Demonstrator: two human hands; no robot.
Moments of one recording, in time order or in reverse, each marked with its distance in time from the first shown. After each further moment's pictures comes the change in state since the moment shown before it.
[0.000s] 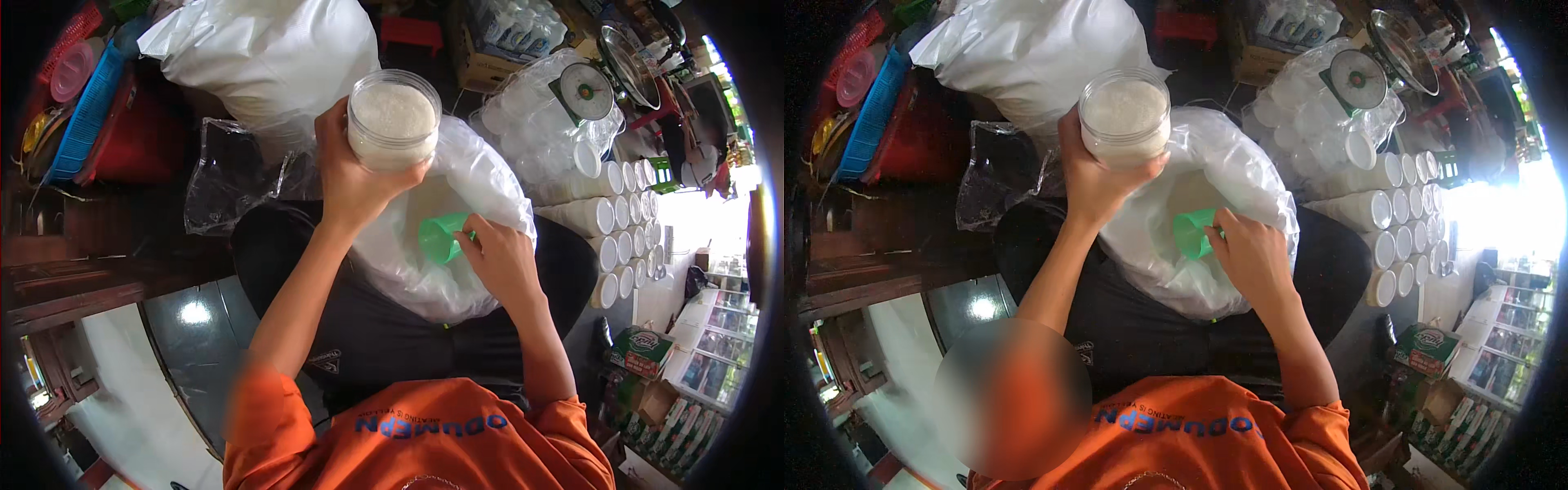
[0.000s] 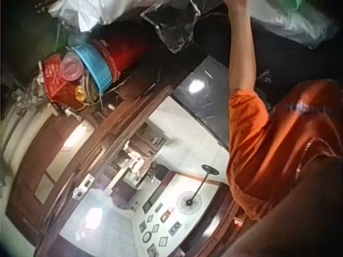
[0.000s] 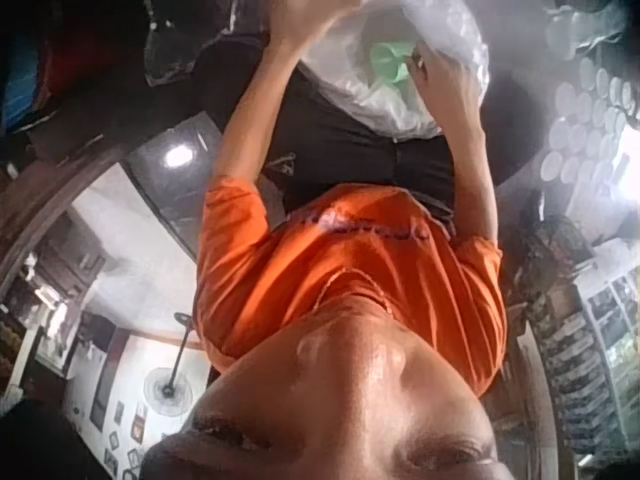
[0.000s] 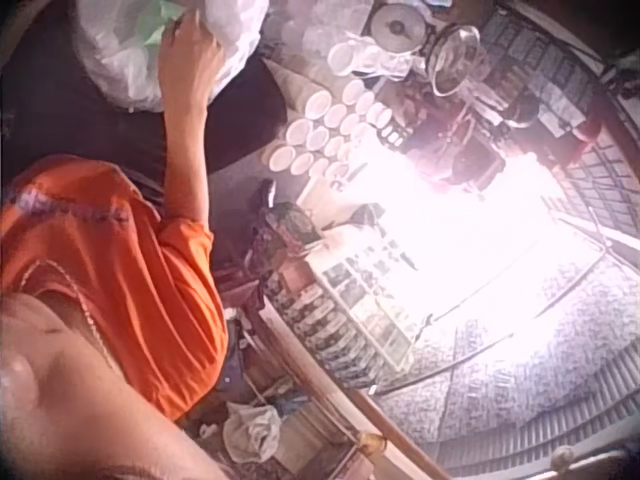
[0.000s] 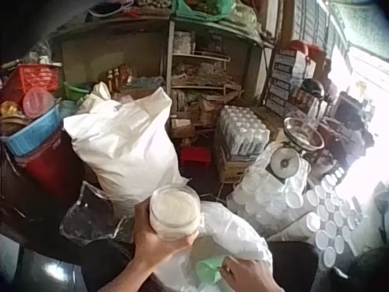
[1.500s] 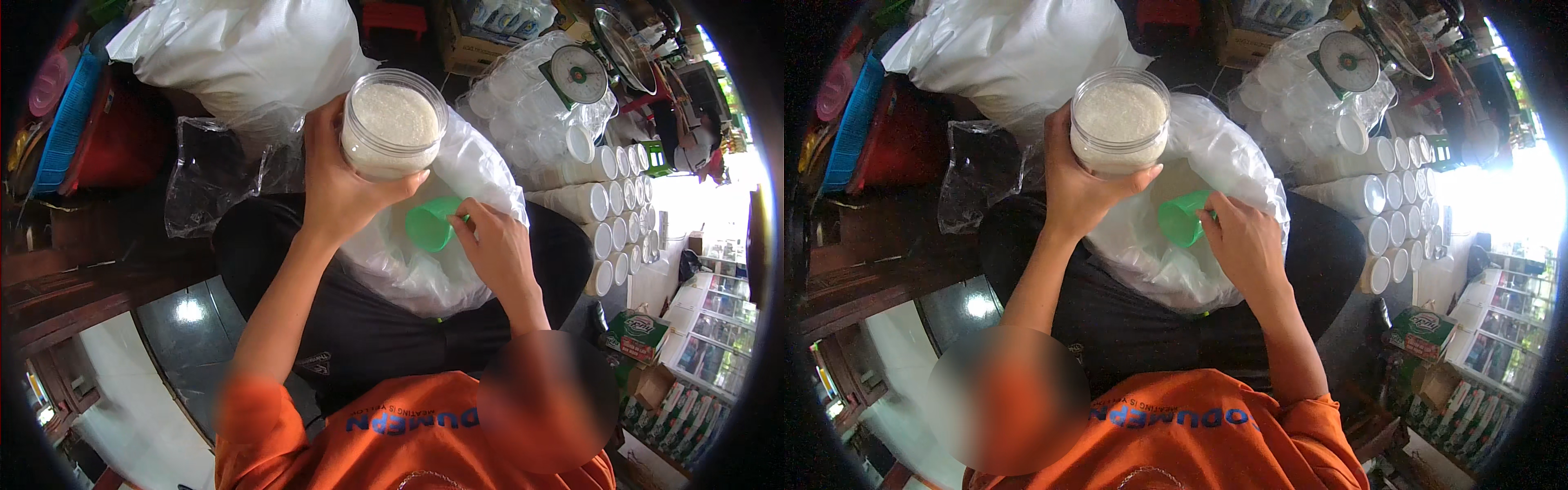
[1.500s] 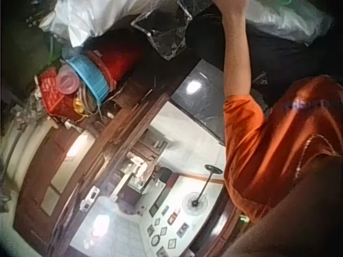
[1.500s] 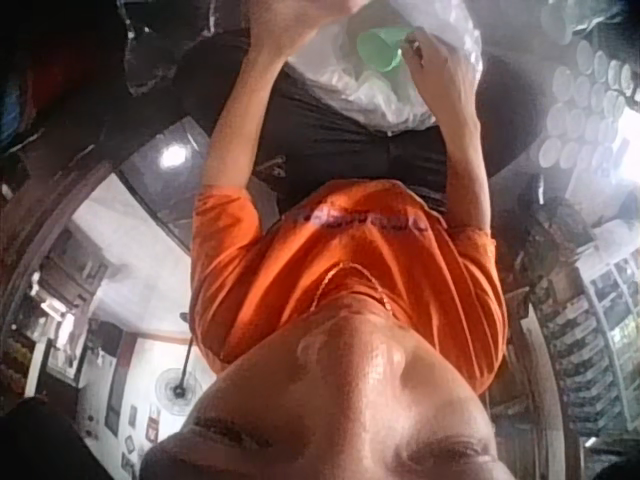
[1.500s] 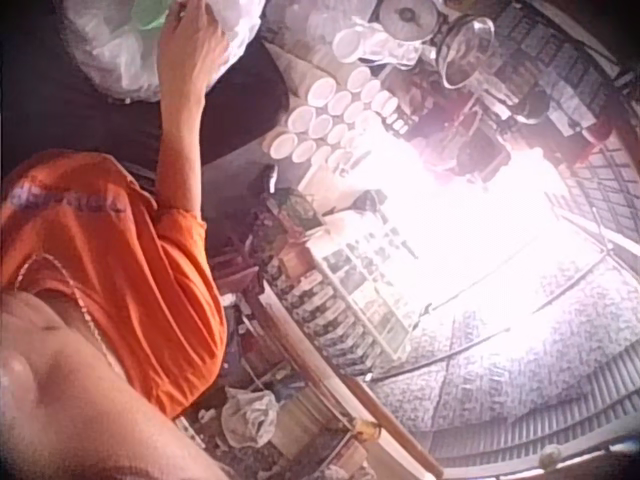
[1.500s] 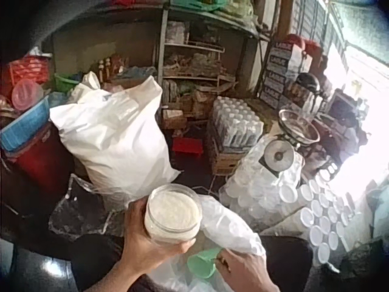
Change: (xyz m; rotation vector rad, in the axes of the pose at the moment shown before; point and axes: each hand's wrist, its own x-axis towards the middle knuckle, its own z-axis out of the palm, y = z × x) left_hand -0.008 0.010 0.001 -0.030 -0.195 0.005; right_hand 0.005 0.011 0.003 0.026 0.057 0.071
